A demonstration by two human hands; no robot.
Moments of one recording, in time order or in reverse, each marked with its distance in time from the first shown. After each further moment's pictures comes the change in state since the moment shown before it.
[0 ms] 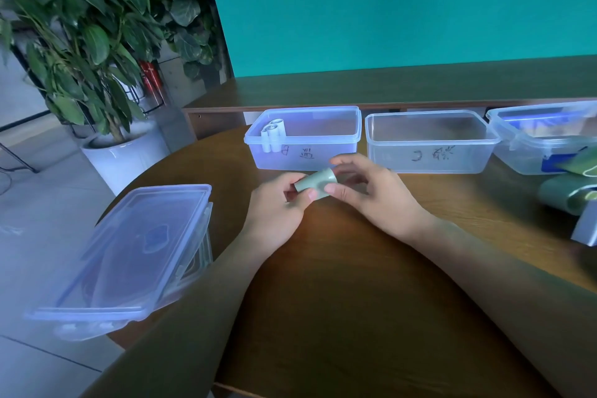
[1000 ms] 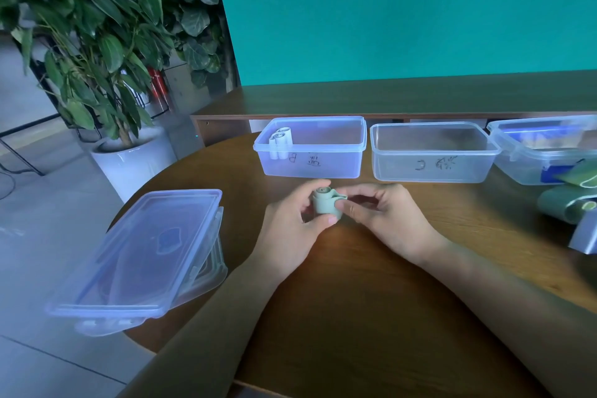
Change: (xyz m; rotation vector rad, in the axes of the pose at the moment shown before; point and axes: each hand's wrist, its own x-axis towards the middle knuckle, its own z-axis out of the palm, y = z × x) left_hand -0.031 0.010 -0.002 -0.001 -0.038 0.132; right_hand -0.024 -0.015 0.003 0.139 0.023 -0.019
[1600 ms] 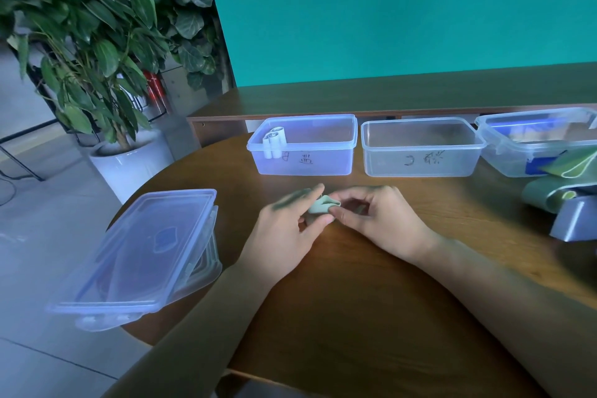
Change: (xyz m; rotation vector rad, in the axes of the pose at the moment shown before) left_hand -0.009 -0.003 0.001 0.261 0.053 0.282; right_hand -0.012 -0.006 -0.006 -0.171 -0.067 -0.075
